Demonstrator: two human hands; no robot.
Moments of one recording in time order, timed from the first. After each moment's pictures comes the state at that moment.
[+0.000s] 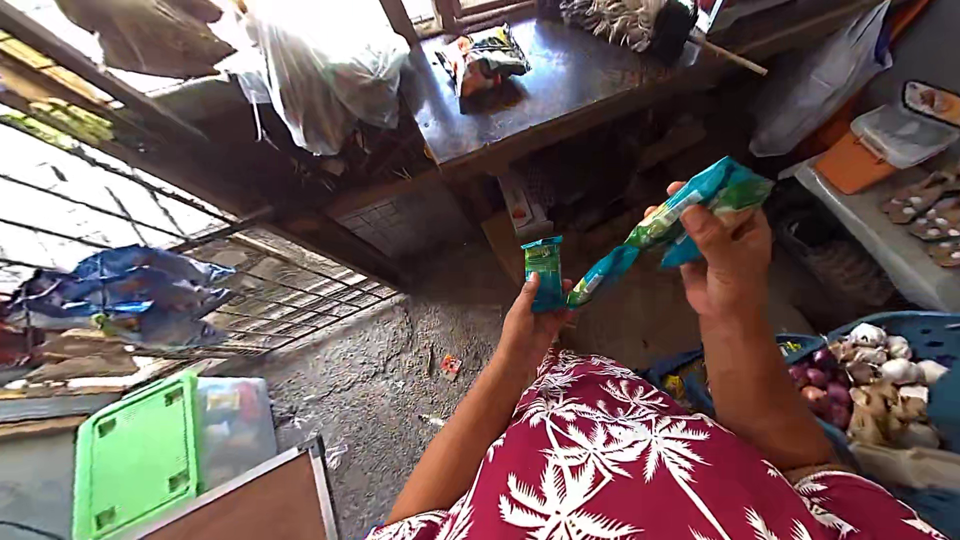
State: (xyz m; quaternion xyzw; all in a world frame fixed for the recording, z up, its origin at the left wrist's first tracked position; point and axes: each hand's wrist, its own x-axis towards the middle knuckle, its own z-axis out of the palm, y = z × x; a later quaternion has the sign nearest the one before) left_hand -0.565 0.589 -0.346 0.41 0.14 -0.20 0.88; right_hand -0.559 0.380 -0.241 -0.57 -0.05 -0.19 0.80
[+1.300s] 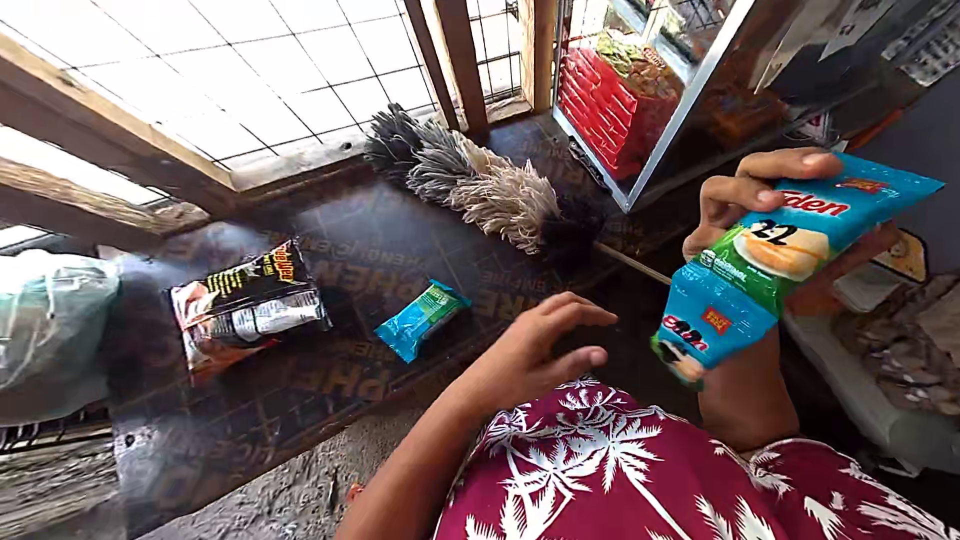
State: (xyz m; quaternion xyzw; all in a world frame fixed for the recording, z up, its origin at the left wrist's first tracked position) left_hand -0.128 0.345 -0.288 0.71 -0.41 -0.11 0.57; right_hand -0.089 0.094 -0.227 -0.12 -0.31 -0.02 0.94
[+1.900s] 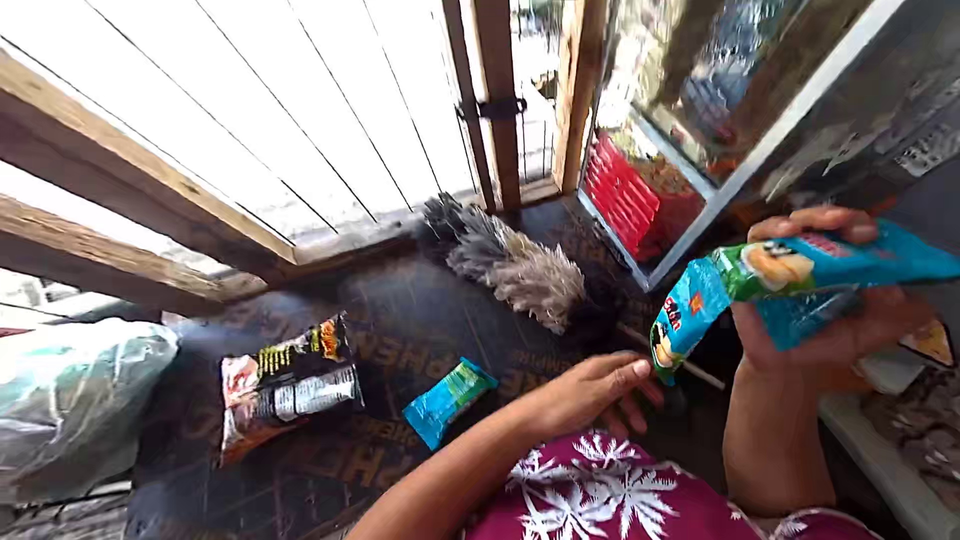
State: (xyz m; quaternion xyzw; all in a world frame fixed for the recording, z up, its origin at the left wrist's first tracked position) left_hand -0.073 0.322 -0.260 0.56 -0.30 -0.41 0.66; right_hand -0.051 0.089 -0.202 -0.32 -0.30 -0.20 0.88
